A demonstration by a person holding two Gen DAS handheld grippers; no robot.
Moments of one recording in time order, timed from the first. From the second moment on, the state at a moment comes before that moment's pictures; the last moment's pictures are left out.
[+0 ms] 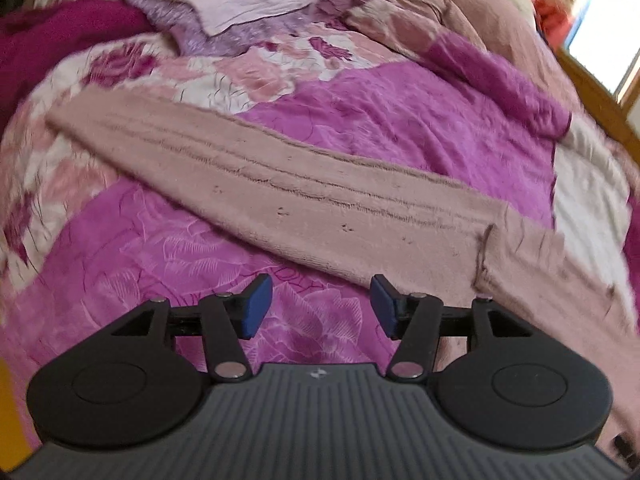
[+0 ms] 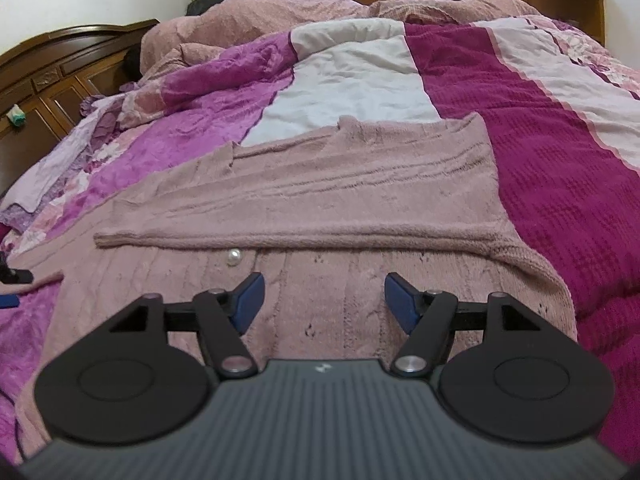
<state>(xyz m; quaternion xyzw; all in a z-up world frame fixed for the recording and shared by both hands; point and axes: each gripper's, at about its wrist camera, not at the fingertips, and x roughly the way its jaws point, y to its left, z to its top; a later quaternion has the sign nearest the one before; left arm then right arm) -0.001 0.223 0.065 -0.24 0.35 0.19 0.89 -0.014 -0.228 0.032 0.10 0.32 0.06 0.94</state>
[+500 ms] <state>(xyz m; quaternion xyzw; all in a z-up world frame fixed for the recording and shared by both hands) 0.017 0.284 0.031 -0.33 0.29 0.23 0.87 -0.019 -0.228 0.030 0.09 0.32 0.05 0.94</state>
